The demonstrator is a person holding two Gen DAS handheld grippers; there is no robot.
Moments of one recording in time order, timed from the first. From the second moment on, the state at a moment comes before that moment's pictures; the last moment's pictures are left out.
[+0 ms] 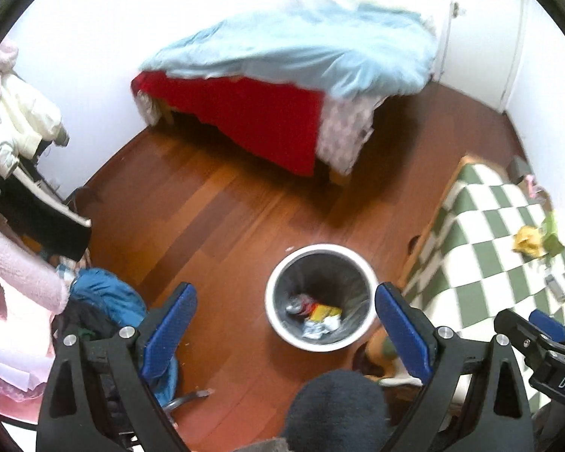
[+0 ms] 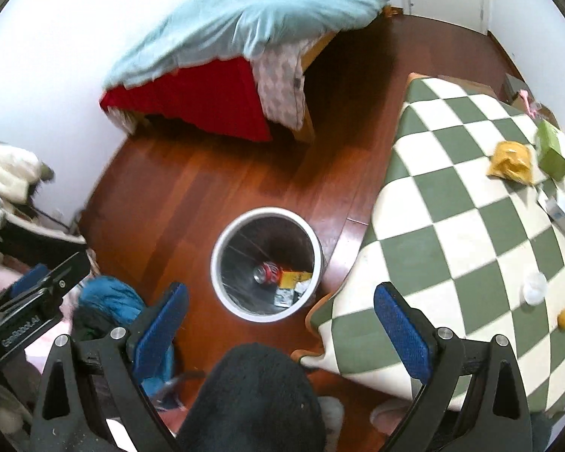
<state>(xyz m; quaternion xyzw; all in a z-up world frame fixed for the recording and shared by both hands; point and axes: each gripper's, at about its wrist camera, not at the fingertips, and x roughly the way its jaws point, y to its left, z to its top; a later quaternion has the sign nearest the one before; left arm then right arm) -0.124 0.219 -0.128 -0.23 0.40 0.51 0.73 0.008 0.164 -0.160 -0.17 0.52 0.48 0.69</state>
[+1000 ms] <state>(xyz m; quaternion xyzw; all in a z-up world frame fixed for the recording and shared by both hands) 0.214 0.061 -0.296 -0.14 0.58 0.24 0.77 0.316 -0.140 -0.294 0.08 0.64 0.17 0.75</state>
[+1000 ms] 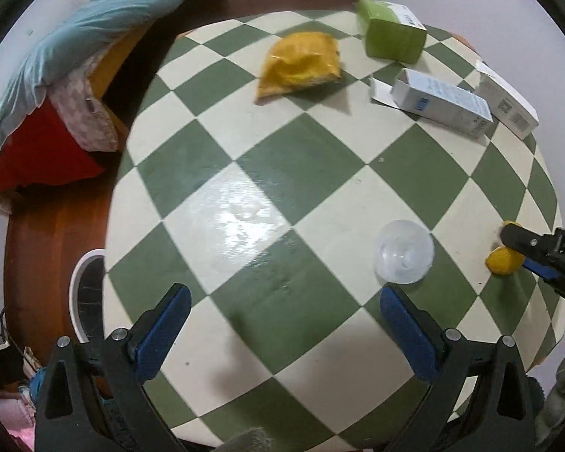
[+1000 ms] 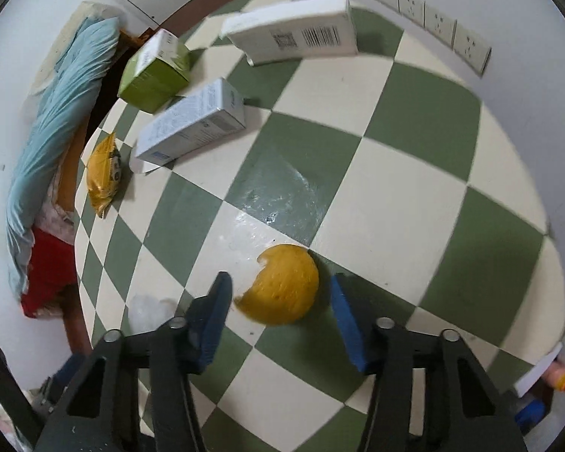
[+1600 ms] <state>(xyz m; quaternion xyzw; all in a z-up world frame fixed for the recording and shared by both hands) 0.272 0.014 -0.317 -0.12 0.60 0.15 0.78 0.313 -0.169 -0.279 0.02 0.61 0.14 0.78</state>
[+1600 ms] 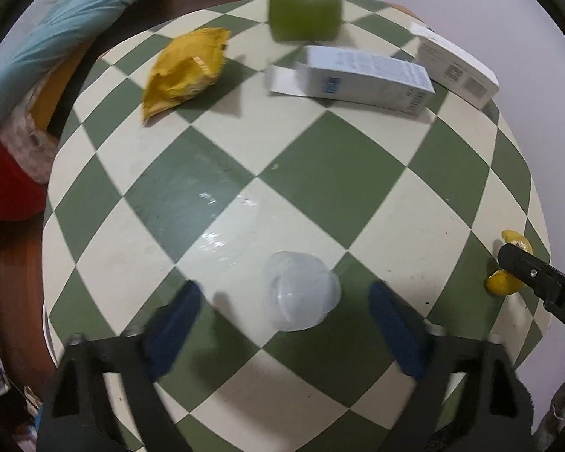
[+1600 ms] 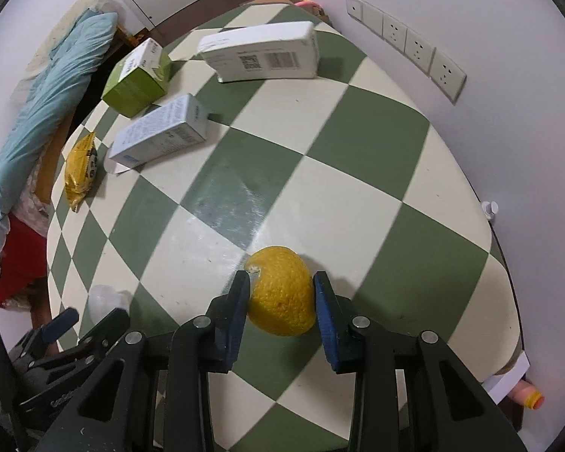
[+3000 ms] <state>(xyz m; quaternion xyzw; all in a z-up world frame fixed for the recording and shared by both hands) 0.038 0.184 -0.098 -0.15 0.40 0.34 0.84 0.144 0.038 -0.113 -0.05 0.51 0.38 0.77</state>
